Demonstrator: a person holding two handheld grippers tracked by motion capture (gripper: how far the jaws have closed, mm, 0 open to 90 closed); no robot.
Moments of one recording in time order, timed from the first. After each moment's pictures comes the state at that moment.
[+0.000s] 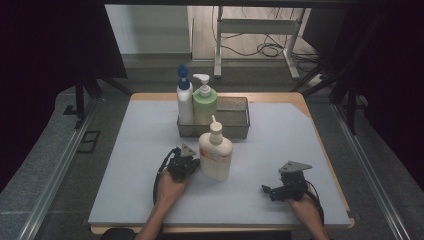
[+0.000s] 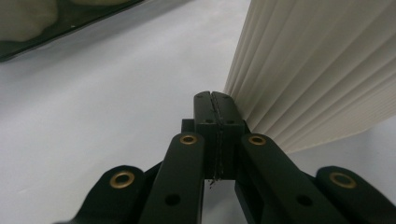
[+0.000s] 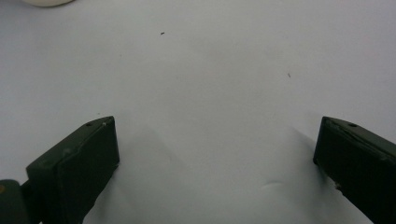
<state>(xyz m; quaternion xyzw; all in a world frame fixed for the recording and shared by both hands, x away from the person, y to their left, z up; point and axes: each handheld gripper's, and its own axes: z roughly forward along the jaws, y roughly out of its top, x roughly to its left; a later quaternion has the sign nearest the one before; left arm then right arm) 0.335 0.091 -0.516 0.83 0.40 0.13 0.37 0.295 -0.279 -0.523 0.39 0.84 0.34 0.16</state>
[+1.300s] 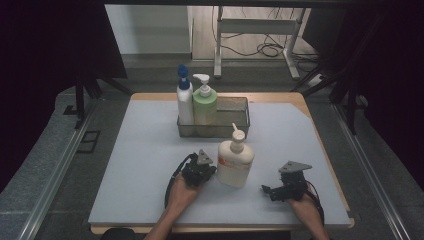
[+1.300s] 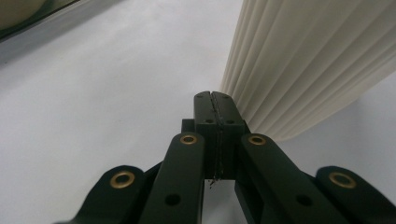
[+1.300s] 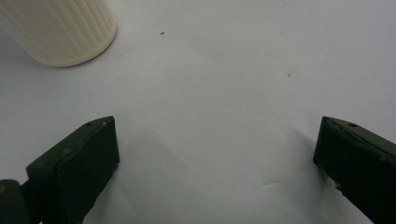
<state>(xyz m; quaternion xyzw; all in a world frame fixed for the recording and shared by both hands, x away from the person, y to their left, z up) 0.319 0.052 -0.513 0.86 0.34 0.11 0.37 0.295 -0.279 -0.523 0.40 0.84 0.34 0.16</state>
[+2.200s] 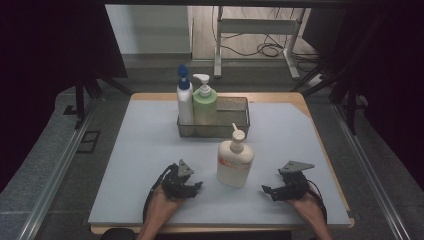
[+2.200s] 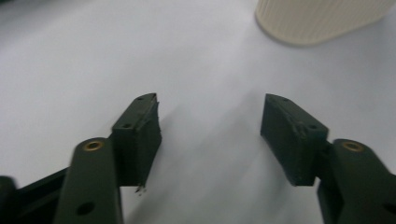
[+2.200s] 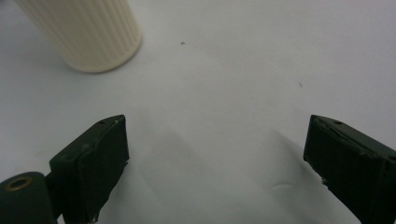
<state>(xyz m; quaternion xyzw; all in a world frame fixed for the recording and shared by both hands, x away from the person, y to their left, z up) 0.278 0.103 -0.513 0.85 0.38 0.14 0.33 0.292 -0.280 -0.513 0.38 0.84 0.36 0.14</state>
